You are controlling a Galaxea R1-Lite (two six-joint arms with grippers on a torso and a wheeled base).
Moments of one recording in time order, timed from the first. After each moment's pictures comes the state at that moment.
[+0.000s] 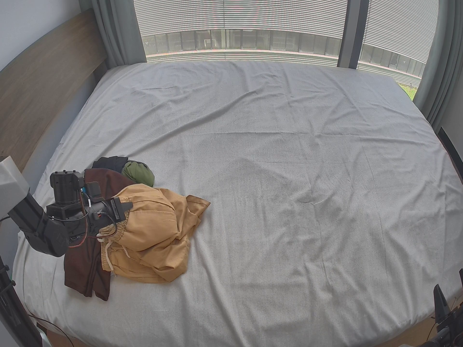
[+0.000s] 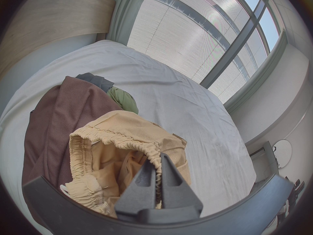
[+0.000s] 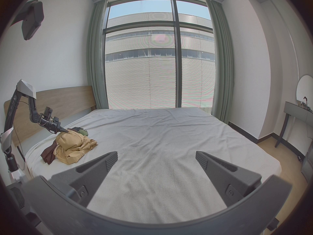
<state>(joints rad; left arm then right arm) 0.00 2.01 -0.66 -0.87 -0.35 -0.31 0.00 0.02 -0.02 0.00 -0.02 0.02</state>
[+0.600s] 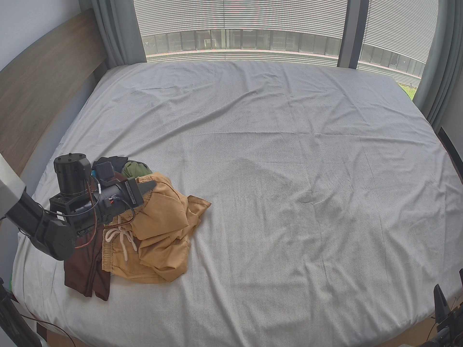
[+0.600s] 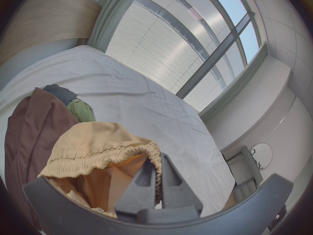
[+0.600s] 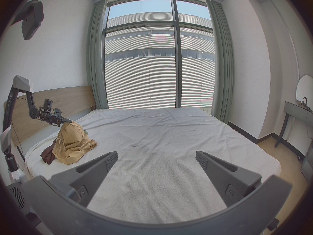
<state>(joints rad) -0.17 1.91 -0.67 -0.97 -0.37 -0.46 -0.01 0.02 -0.02 0.00 -0.02 0.02</state>
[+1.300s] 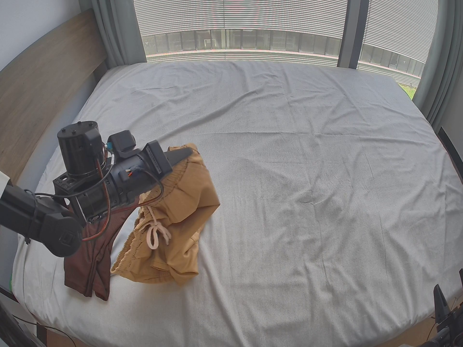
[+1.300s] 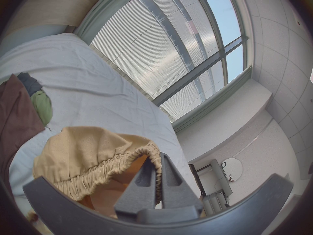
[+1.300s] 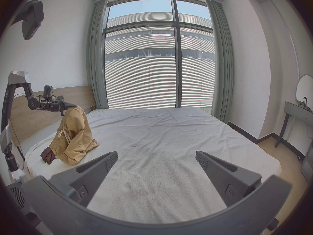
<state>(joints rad) -0.39 1.80 -0.79 -0.94 -0.33 -0.71 -0.01 0.02 -0.02 0.00 -0.02 0.02</state>
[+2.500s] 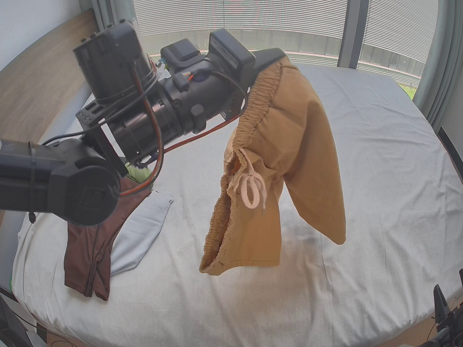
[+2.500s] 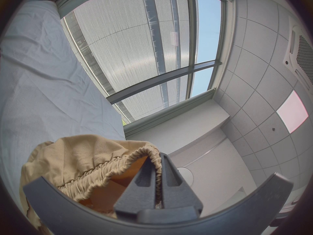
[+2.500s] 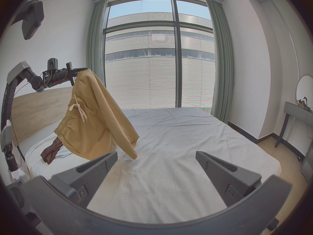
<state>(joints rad) -0.71 1.83 -1.28 -0.84 -0.27 -1.00 -0.01 0.02 -0.02 0.00 -0.02 0.02</state>
